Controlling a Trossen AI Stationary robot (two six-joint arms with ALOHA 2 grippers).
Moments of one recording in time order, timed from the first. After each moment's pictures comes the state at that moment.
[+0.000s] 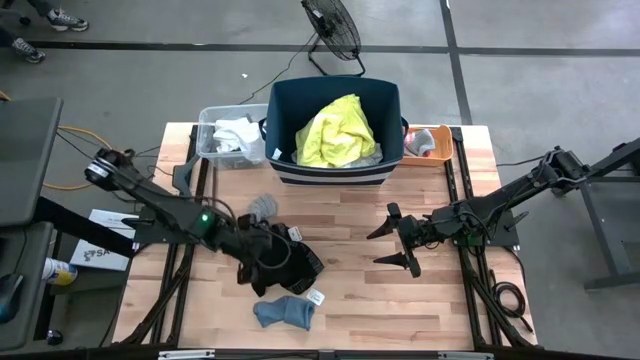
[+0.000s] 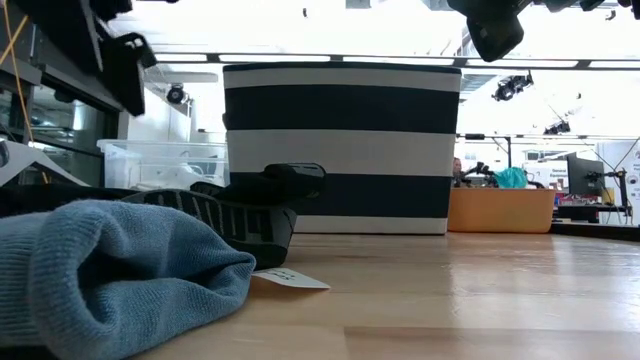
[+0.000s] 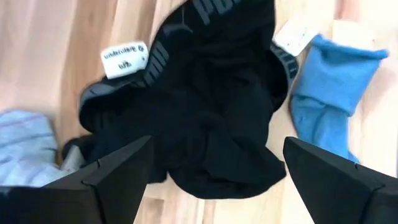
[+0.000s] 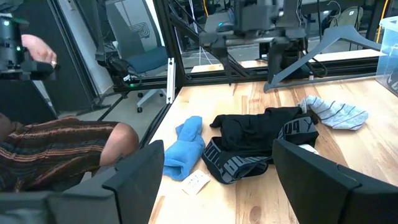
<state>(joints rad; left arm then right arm) -0.47 1.28 0.98 -0.75 -0.19 -0.60 0.41 1.02 0.52 0.32 0.13 0.24</state>
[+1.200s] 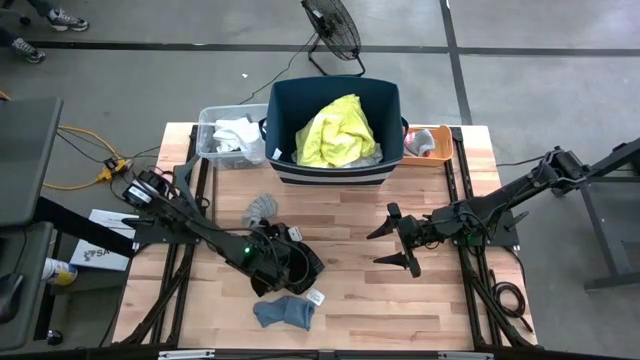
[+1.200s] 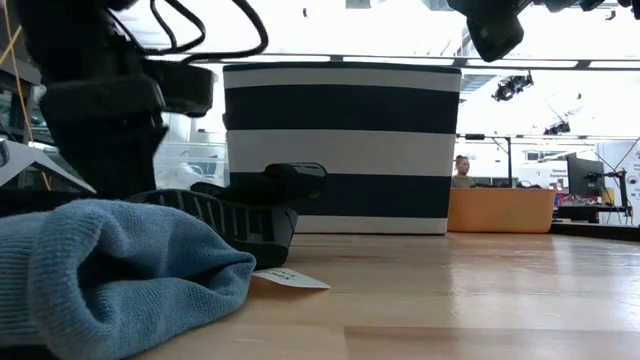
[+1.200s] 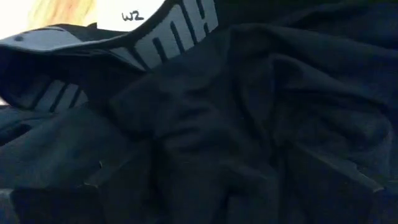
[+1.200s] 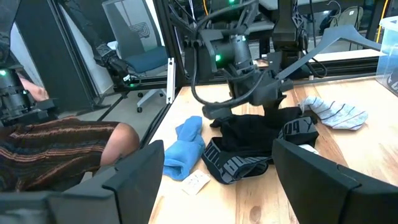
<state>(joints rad) -0.50 1.71 0.98 -0.55 -0.36 -1.00 0.41 1.02 0.52 0.32 0.13 0.24</state>
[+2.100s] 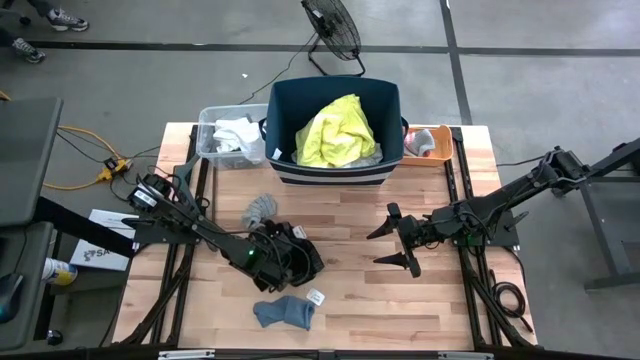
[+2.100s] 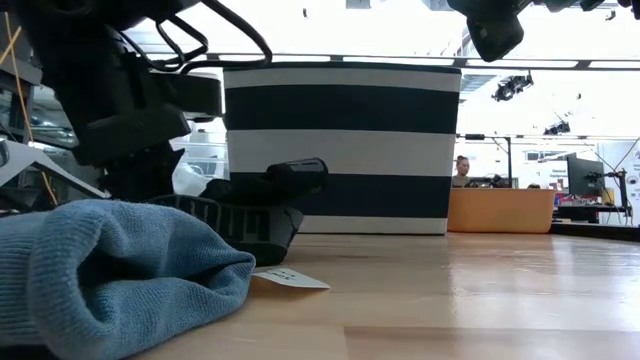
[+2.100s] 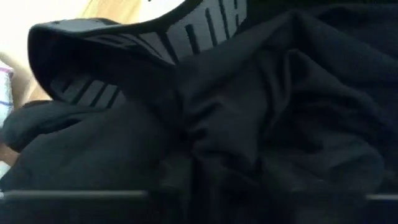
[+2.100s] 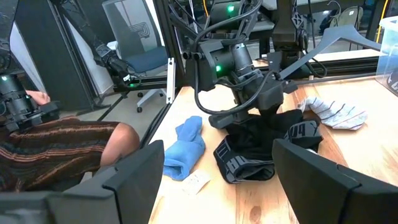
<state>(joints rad) -0.50 1.77 0.98 -0.54 -0.45 -1.05 0.41 1.02 0.52 0.32 0.13 0.24</state>
